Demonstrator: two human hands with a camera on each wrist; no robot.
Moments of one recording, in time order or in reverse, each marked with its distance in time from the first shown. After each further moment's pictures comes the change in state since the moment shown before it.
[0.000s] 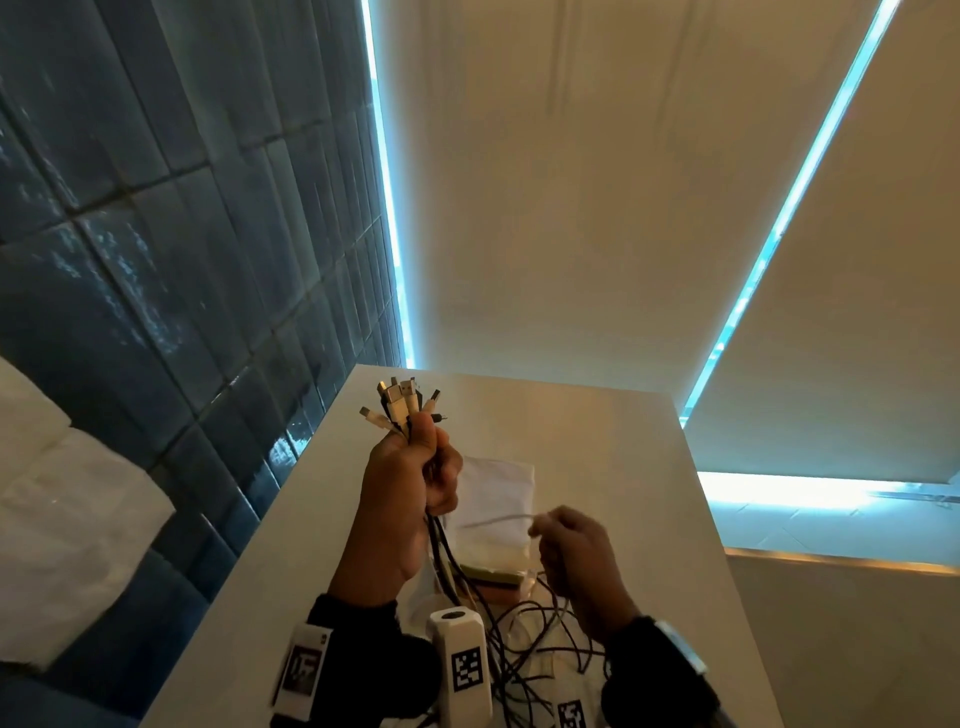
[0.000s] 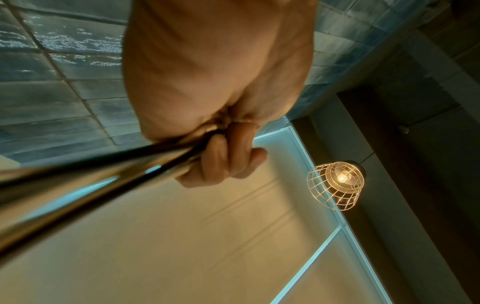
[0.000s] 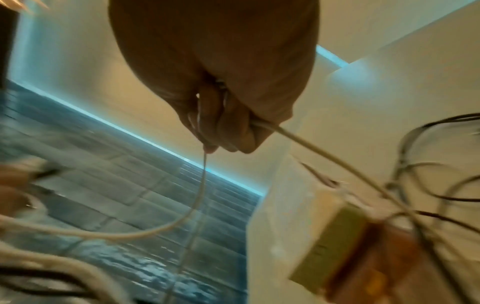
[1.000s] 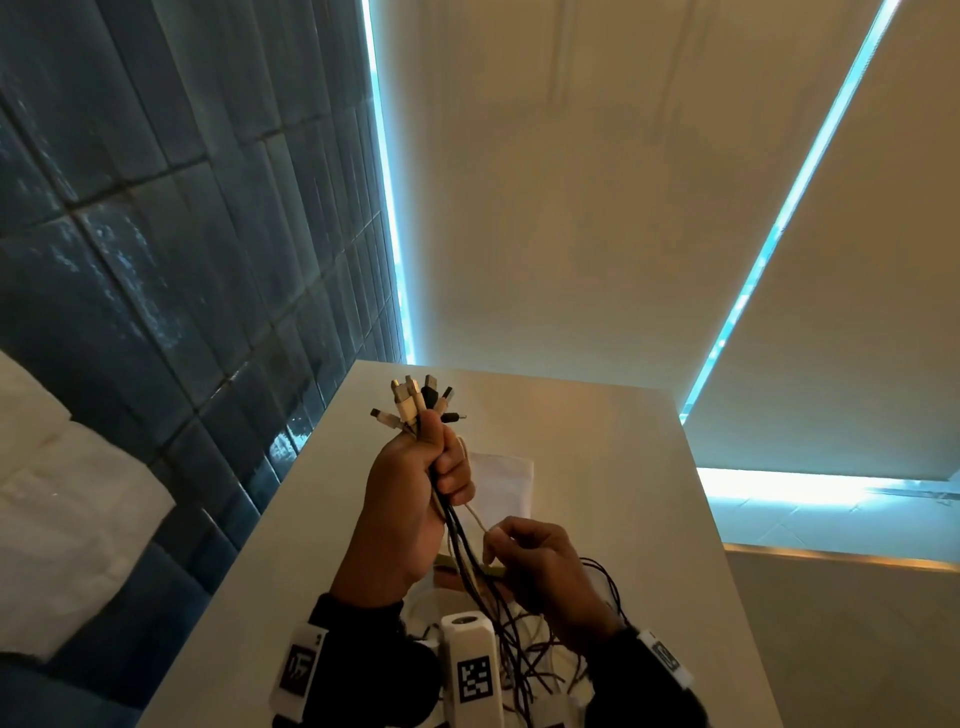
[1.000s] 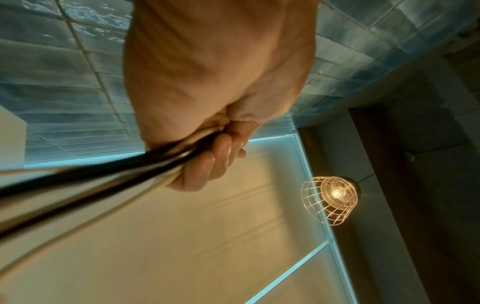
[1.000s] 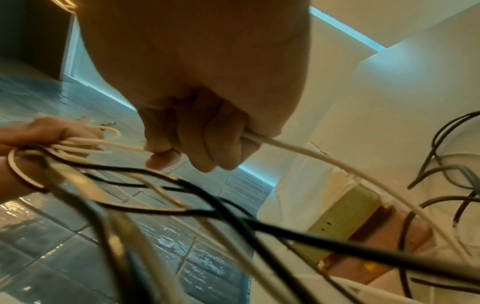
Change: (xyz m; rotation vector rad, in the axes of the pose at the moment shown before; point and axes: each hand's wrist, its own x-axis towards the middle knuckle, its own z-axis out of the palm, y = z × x) left_hand -0.005 -0.002 0.008 -0.182 -0.080 -0.067; right_hand -0.032 -0.019 0.025 -0.033 -0.350 -0.093
